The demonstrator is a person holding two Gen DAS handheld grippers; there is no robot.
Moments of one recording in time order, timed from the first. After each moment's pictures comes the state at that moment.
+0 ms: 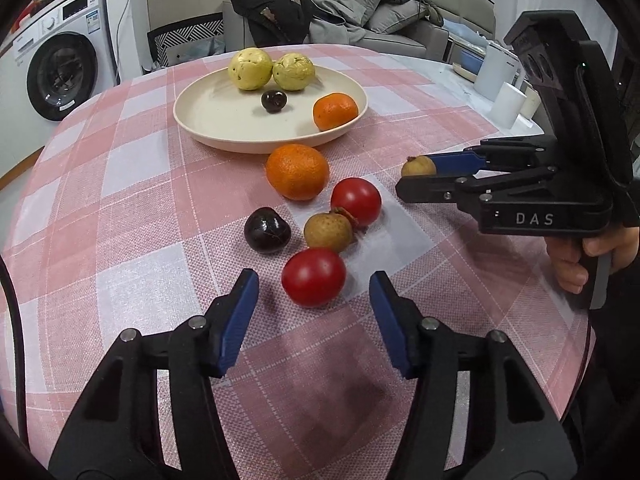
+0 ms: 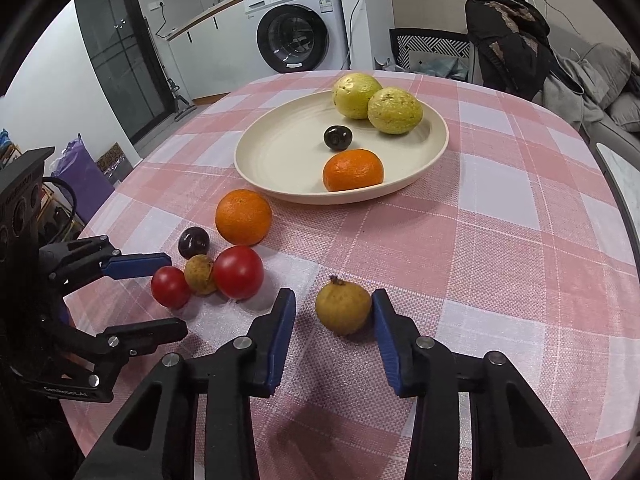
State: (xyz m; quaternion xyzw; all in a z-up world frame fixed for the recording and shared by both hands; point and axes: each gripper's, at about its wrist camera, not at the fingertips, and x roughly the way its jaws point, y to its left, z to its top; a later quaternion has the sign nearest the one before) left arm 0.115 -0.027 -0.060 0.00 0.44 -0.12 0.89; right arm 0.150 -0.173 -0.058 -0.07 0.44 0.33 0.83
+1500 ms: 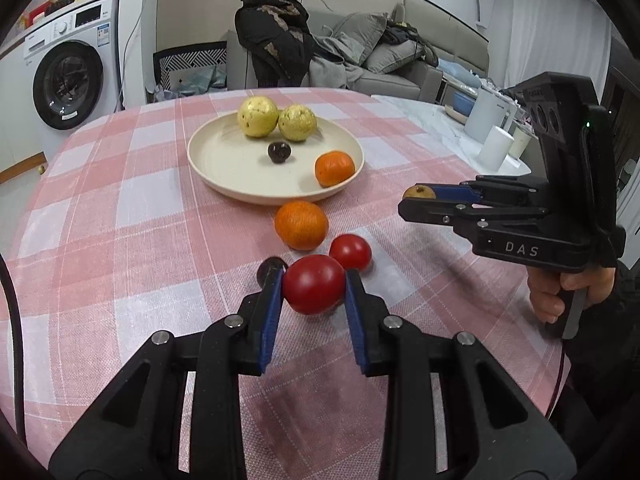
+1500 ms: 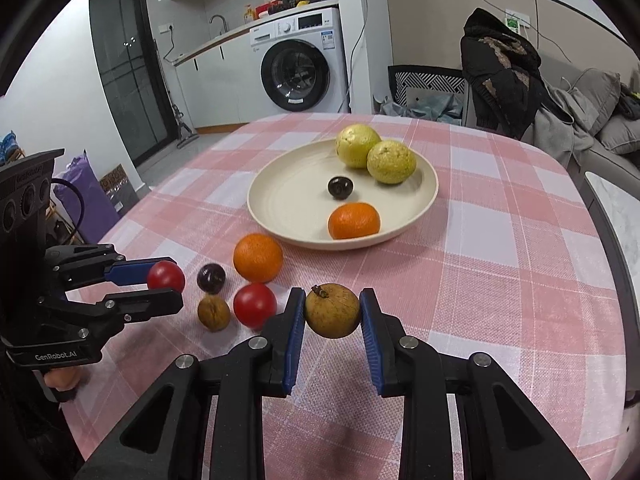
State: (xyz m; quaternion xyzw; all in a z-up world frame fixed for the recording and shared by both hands) left arm 0.101 -0.010 -0.026 -0.04 0.37 -0.14 0.92; right arm 0.139 -0.180 -0.031 -0.05 0.38 0.33 0.87
